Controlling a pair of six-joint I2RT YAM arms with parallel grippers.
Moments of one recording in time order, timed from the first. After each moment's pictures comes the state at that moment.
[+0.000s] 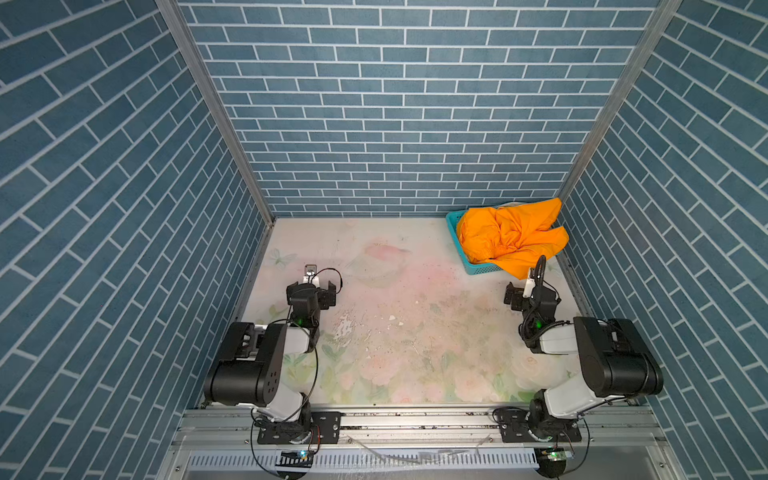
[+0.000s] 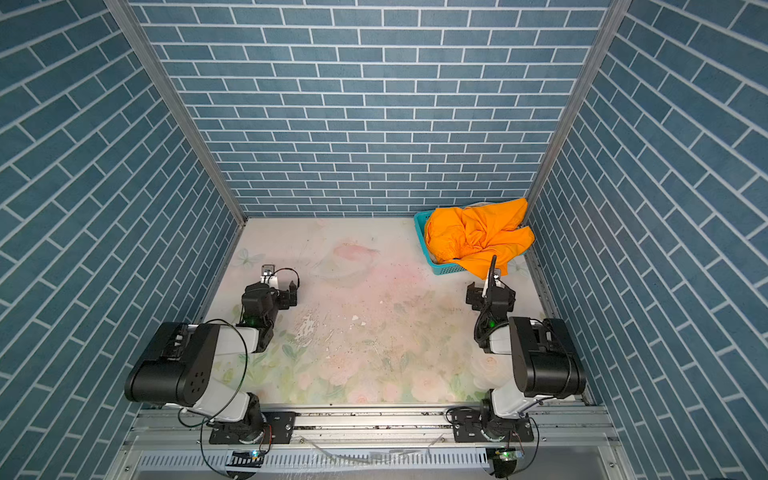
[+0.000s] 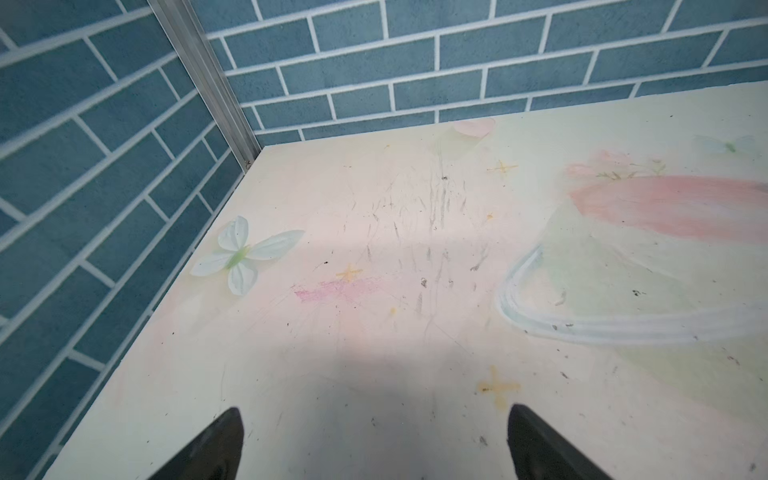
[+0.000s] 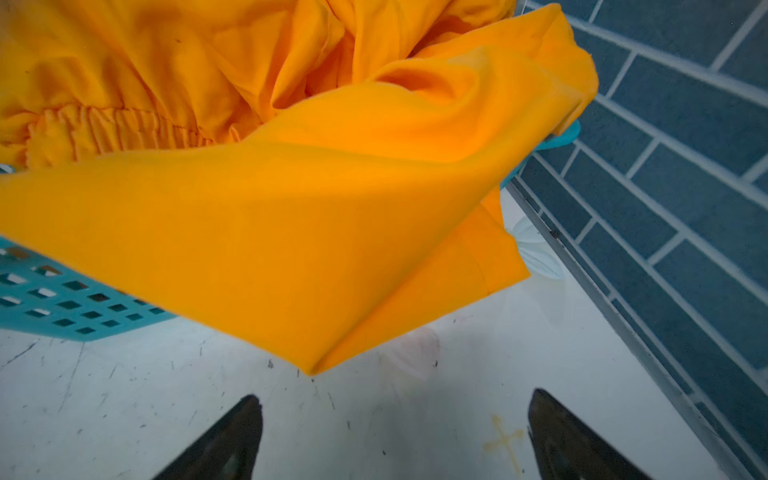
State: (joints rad) left arm -0.06 1.53 0.37 0.77 -0.21 0.06; right arm 0.02 1.56 0.34 0.85 0.18 -0.03
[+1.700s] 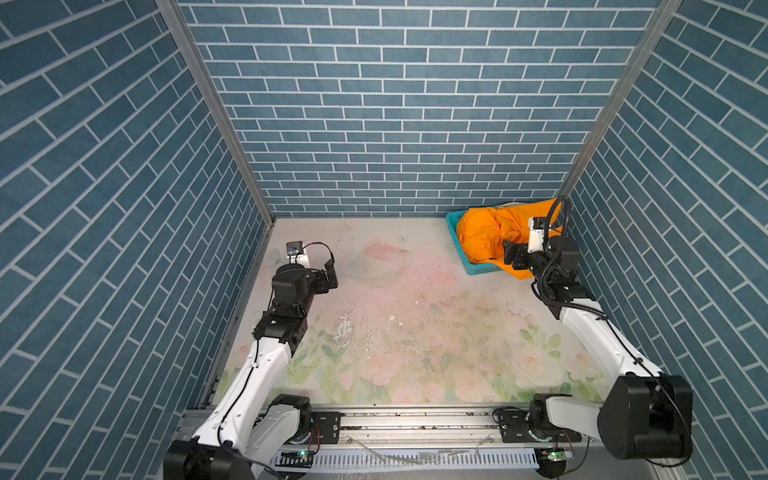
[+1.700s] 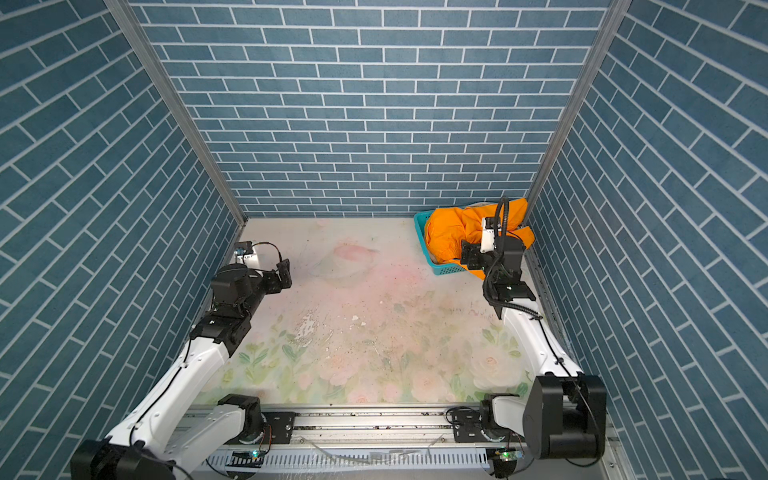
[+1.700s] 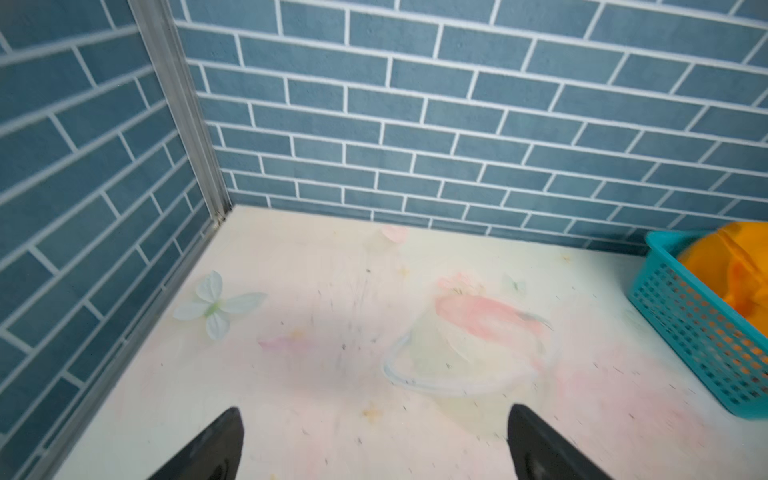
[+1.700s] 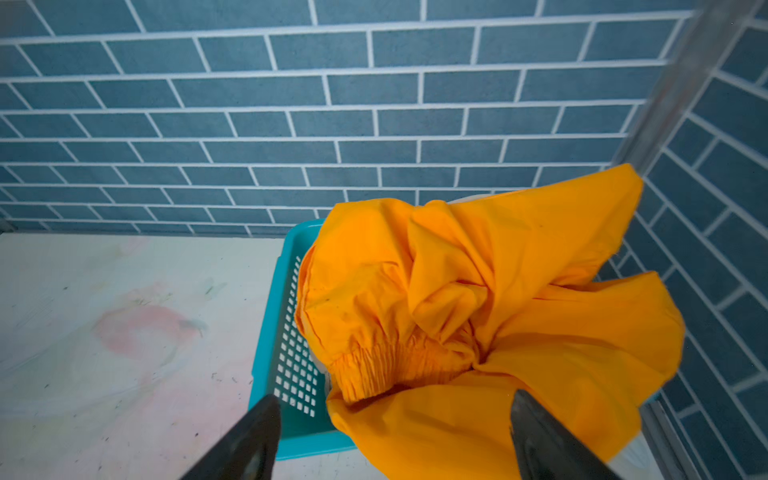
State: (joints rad) left arm -0.15 0.91 0.70 -0.15 -0.10 -0.22; right arm 0.11 1.33 0.98 0.00 -0.12 -0.01
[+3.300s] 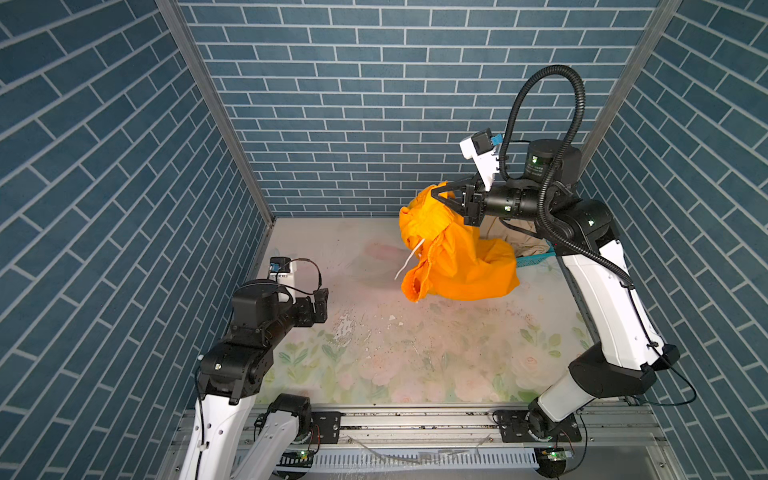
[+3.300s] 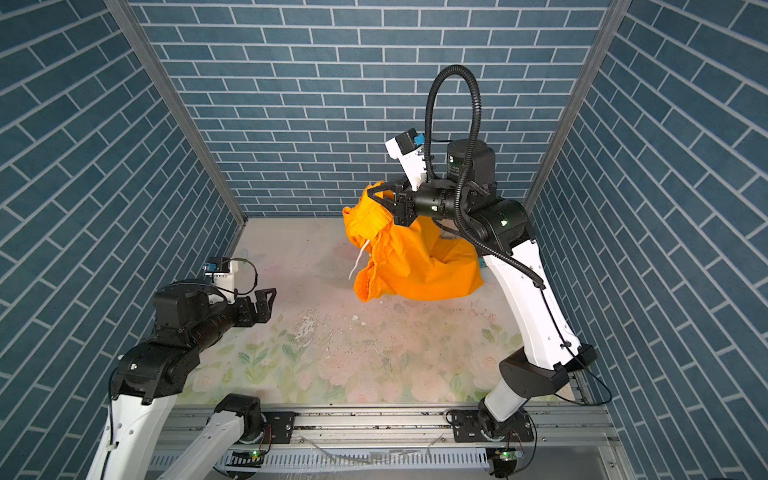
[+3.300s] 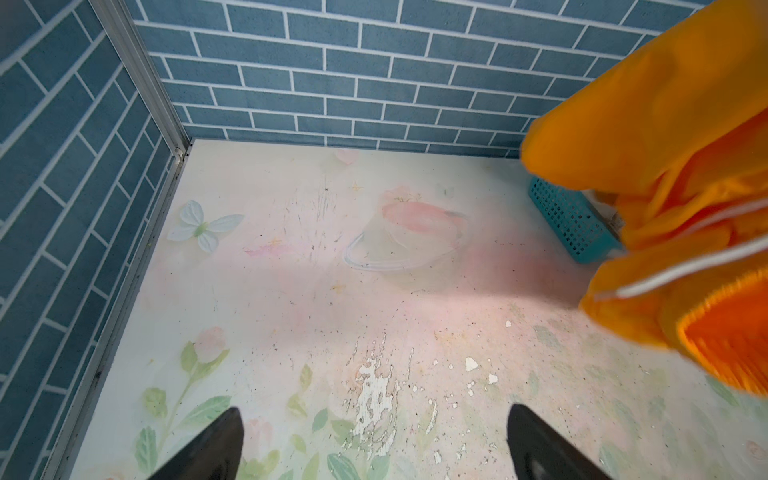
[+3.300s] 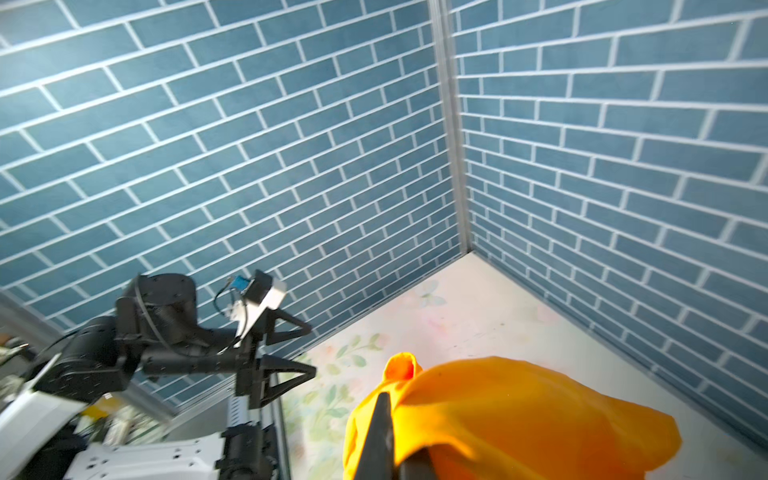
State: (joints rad) left arm -0.16 0.67 1.07 -0.93 0.05 -0.17; right arm 0.64 1.64 2.28 -0.88 -0.67 0.14
